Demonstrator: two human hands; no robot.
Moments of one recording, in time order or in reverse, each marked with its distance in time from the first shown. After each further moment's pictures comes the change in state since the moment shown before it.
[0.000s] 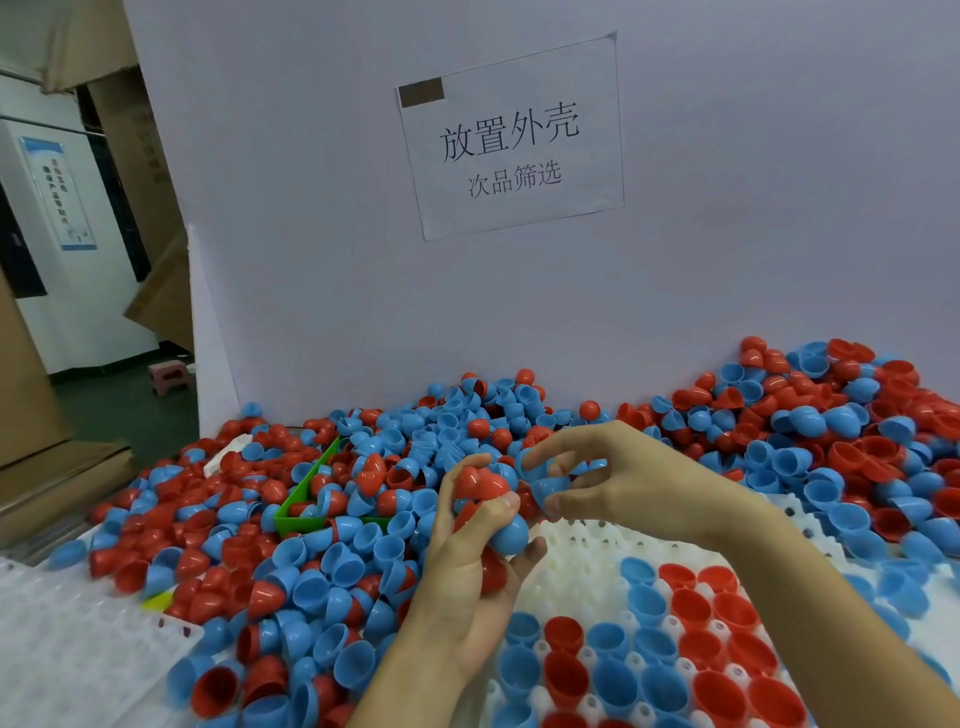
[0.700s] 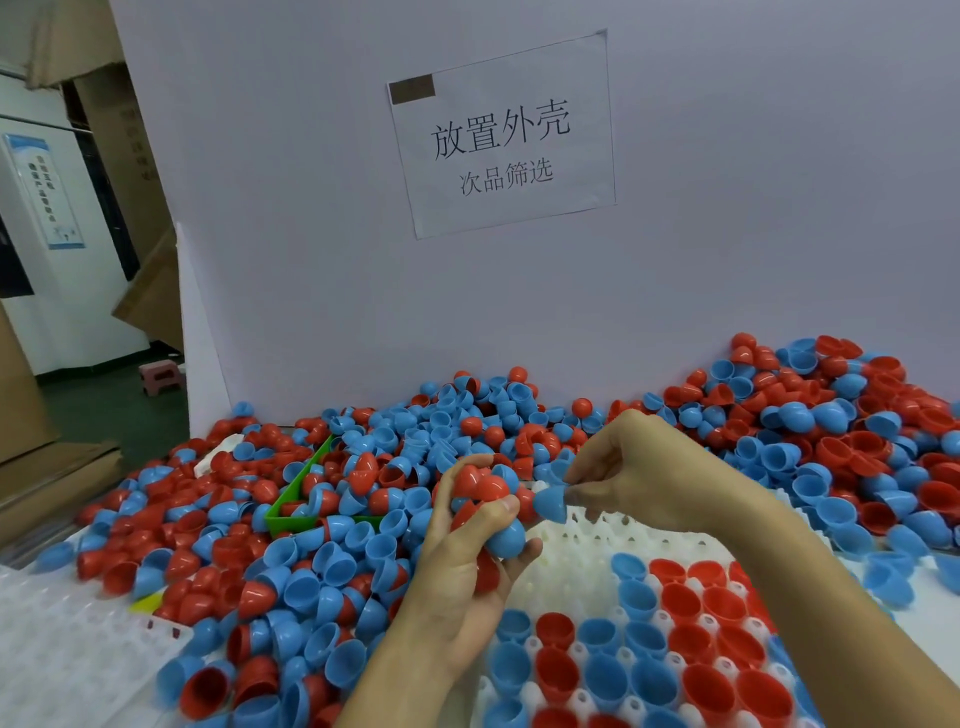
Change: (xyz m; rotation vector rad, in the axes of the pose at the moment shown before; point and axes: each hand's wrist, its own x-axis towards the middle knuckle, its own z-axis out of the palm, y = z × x) left_hand -0.002 0.002 0.001 0.051 -0.023 -0.048; right_hand 0.000 0.017 -0.011 -0.198 0.084 0.047
